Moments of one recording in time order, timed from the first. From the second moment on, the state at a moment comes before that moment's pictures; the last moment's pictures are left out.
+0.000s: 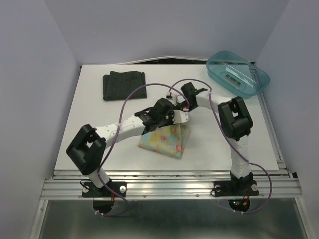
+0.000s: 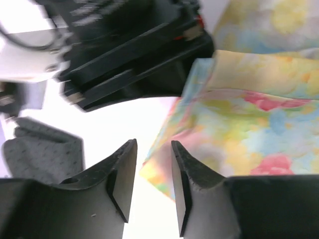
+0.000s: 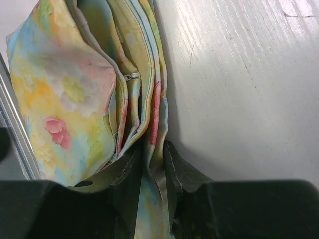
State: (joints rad) left arm -0.84 1.64 1.09 -0.22 -0.08 0.74; right arm 0.44 2.16 1.54 -0.66 -0.80 -0.30
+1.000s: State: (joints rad) left arm -0.42 1.55 1.10 -0.45 0.45 0.19; right arm 0.44 2.26 1.91 -0.74 -0.69 -0.23
